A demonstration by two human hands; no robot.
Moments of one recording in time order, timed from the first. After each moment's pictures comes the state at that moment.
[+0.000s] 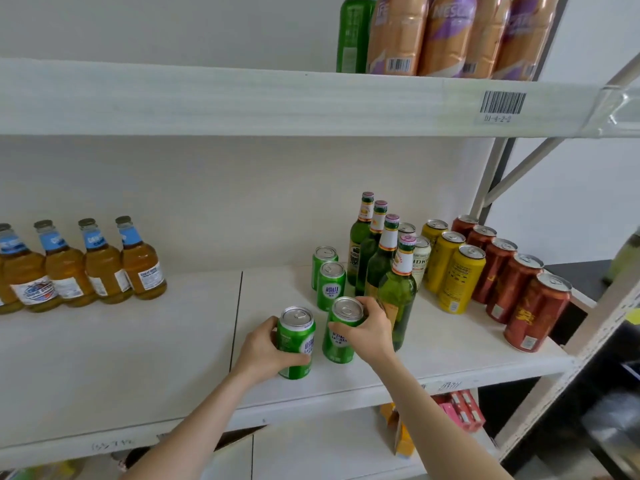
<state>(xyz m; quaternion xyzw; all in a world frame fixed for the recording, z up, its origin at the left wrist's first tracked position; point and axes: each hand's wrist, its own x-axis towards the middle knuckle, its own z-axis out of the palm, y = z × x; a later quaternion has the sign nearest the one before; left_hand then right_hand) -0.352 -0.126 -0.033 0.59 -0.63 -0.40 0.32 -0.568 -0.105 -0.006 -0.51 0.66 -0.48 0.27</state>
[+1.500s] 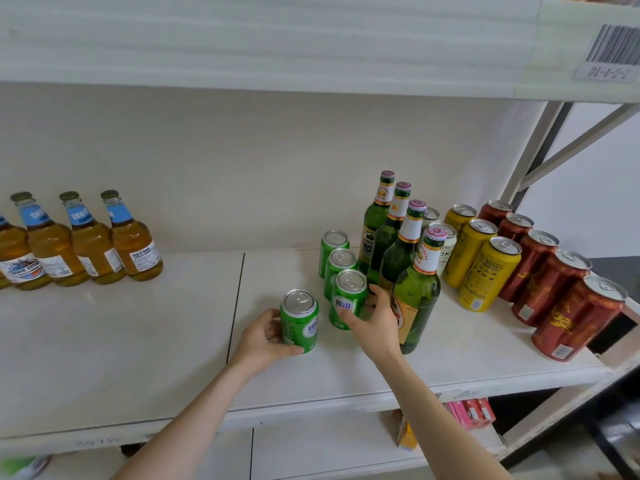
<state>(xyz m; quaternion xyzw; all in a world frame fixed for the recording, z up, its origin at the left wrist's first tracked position) -0.345 -0.169 -0.082 0.55 -0.56 -0.48 0.38 -0.569 -0.142 -0.031 -0.50 0.65 -0.50 0.30</state>
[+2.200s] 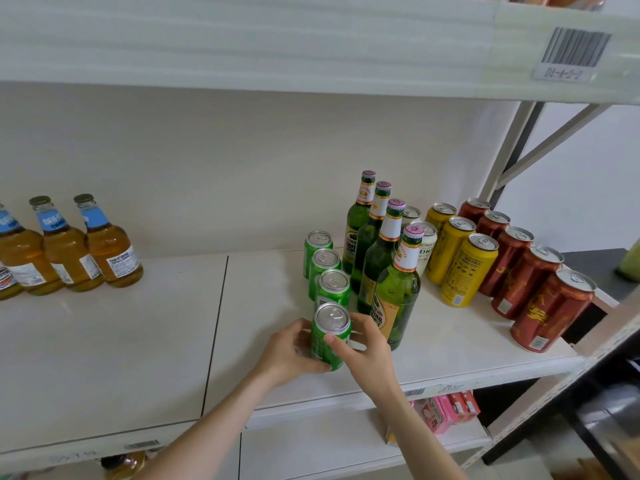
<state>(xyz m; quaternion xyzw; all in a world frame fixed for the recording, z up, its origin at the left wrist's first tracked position) -0.410 -0.151 -0.077 0.49 -0.64 -0.49 0.32 -0.576 -0.090 -0.045 -0.51 0.59 -0.52 0.35</state>
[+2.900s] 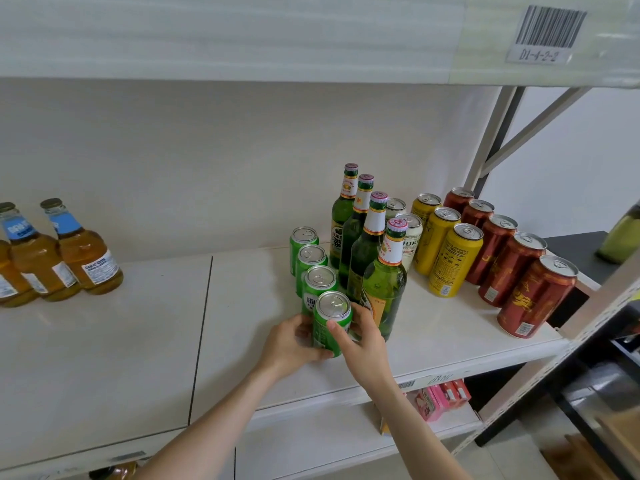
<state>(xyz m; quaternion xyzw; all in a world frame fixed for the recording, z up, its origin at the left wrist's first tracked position) -0.434 -0.163 -0.079 0.51 -0.66 -0.45 0.32 -0.587 -0.098 -0.053 -0.49 0.60 -0.54 0.32</state>
